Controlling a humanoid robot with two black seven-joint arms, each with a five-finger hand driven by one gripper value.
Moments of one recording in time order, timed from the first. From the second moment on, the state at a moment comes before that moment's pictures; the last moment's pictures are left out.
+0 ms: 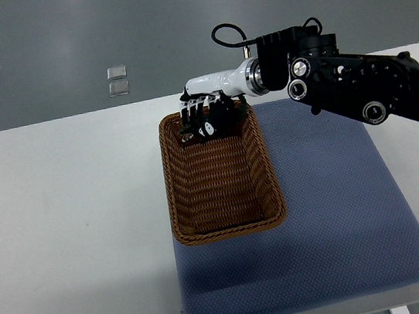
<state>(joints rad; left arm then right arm) -0.01 0.00 -0.10 -0.13 0.04 0.01 0.13 1.17 -0.16 0.34 0.98 -1.29 0.40 -0.15</state>
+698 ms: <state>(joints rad) -0.01 0.00 -0.10 -0.13 0.03 0.01 0.13 1.01 -0.05 0.34 0.89 -1.35 0.29 -0.11</state>
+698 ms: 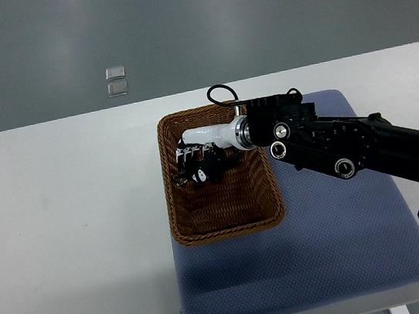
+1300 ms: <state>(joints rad) -0.01 0.00 -0.10 -0.13 0.03 0.01 0.13 1.04 -0.10 0.47 0.89 -1.34 0.29 -0.11</state>
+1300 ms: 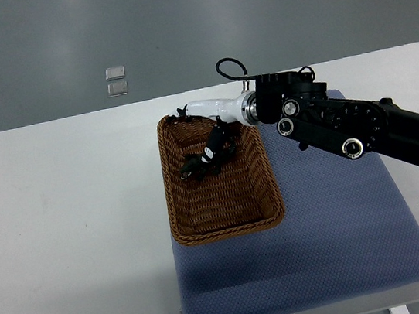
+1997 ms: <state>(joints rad) -0.01 0.00 -0.10 -0.14 0.04 0.01 0.13 0.72 -0.16 1.20 0.77 -0.42 0.27 0.09</state>
